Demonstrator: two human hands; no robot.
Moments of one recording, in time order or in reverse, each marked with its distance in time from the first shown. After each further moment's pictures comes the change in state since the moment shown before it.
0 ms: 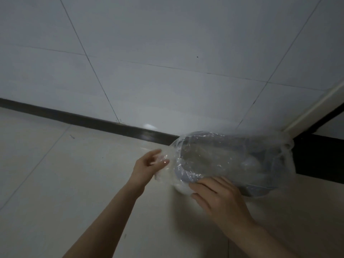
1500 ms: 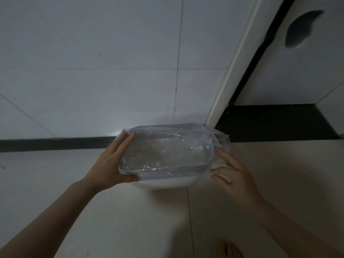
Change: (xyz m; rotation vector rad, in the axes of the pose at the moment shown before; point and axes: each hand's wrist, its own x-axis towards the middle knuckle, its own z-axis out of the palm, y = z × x) left_hand 0.016 0.038 0.048 0.966 -0.319 0.712; right_hand -0.121 0.126 -0.058 0.271 0.008 0.550
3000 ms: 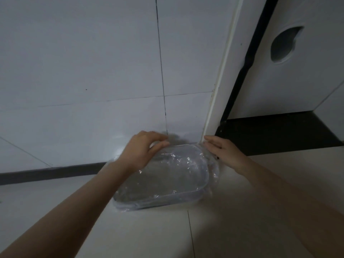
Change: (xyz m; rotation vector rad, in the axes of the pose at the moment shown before) left_hand 0.120 0.082 -0.020 0.023 -0.021 0.123; right_hand 0.123 0.003 -0.035 0.399 -0.189 0.521
